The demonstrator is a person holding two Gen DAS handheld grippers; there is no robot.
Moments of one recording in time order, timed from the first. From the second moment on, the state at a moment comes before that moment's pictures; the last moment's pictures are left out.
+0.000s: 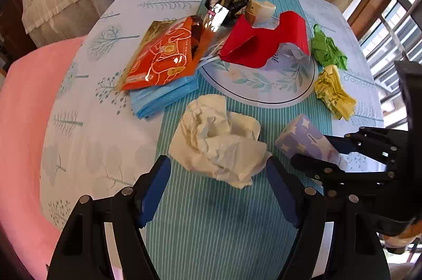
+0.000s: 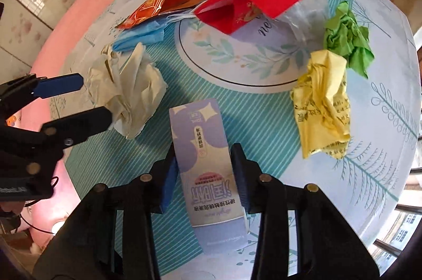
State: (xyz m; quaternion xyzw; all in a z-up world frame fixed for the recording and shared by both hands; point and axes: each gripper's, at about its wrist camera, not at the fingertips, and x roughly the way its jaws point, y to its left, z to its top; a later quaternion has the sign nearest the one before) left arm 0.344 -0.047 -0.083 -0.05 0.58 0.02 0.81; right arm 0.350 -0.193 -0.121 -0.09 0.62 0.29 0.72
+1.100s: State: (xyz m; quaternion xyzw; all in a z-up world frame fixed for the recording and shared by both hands) left arm 0.383 -0.059 -0.110 0.04 0.59 0.03 0.81; right arm 0.318 -0.221 -0.094 -0.03 0.61 0.22 0.76
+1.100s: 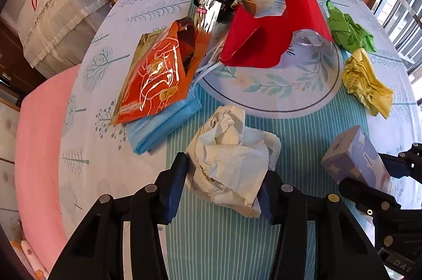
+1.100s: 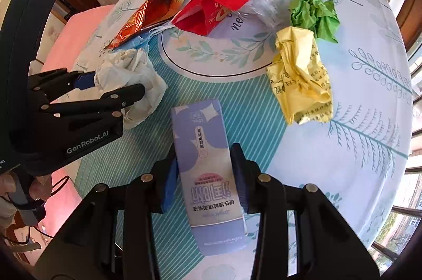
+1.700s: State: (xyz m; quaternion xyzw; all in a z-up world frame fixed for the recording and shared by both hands) left arm 0.230 -0.004 -0.030 -0.01 0.54 -0.06 0.84; right arm 0.186 -0.178 -0.028 0.02 0.55 0.16 0.82
